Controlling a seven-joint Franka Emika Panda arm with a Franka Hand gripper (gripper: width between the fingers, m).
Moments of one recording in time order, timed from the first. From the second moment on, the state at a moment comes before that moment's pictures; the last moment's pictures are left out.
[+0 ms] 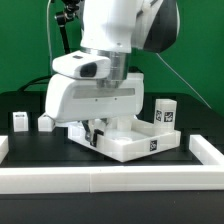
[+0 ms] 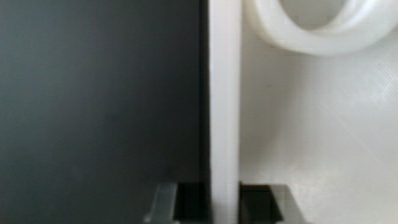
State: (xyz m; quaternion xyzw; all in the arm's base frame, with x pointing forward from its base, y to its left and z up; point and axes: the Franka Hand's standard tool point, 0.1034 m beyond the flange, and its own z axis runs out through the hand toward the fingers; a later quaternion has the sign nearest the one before) arm 0.526 -0.036 0.022 0.93 0.37 -0.02 0.06
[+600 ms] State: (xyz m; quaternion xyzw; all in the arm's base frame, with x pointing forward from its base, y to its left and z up) arm 0.533 -0.041 0.021 0.86 0.51 -0.04 0.07
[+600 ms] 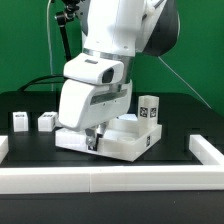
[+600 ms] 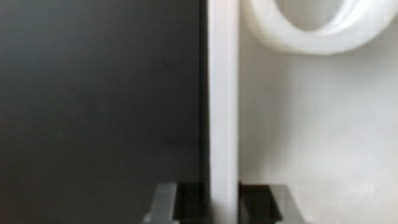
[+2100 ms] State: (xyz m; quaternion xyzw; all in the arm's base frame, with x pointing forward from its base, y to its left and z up) arm 0.615 0.034 0.028 0.74 0.67 -0.08 0.09
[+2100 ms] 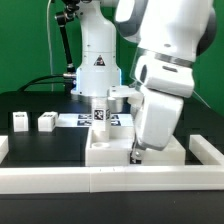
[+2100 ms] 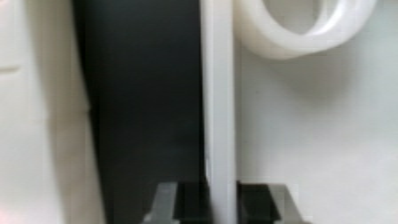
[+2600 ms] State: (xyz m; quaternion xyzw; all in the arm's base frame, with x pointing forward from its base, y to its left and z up) arm 0.622 0.045 0.031 0.75 0.65 -0.07 0.09
